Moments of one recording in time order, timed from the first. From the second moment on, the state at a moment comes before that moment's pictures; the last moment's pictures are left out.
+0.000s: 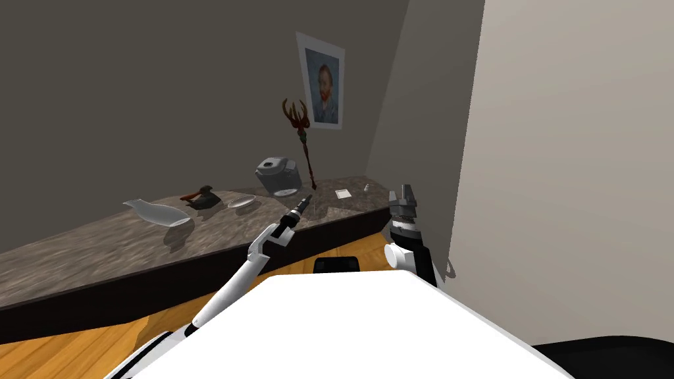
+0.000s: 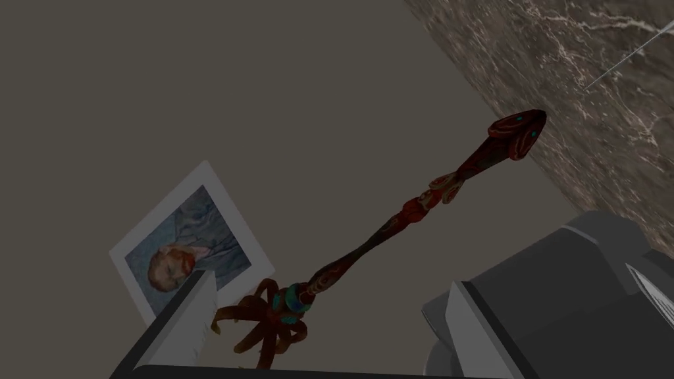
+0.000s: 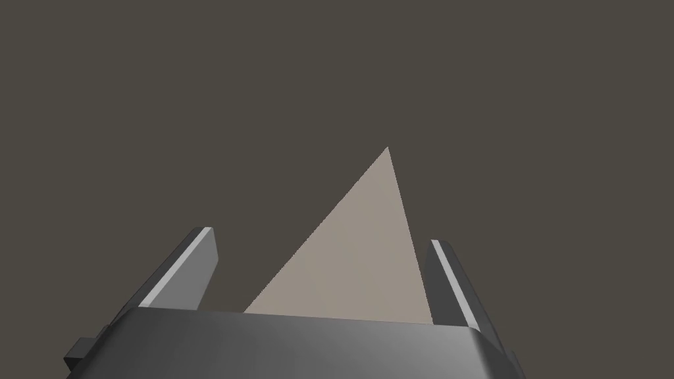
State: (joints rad) left arm 0.09 0.51 -0.18 -1.88 -0.05 0.06 -0.24; right arm 0.50 0.00 -0.01 -2.33 -0.06 -0.42 0.16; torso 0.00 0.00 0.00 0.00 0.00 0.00
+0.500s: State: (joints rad) left arm 0.04 0.64 -0.22 -1.77 -0.02 0.17 -0.24; right arm 0.50 0.00 -0.01 -2.33 -0.06 -0.42 0.16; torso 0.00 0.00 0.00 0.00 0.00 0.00
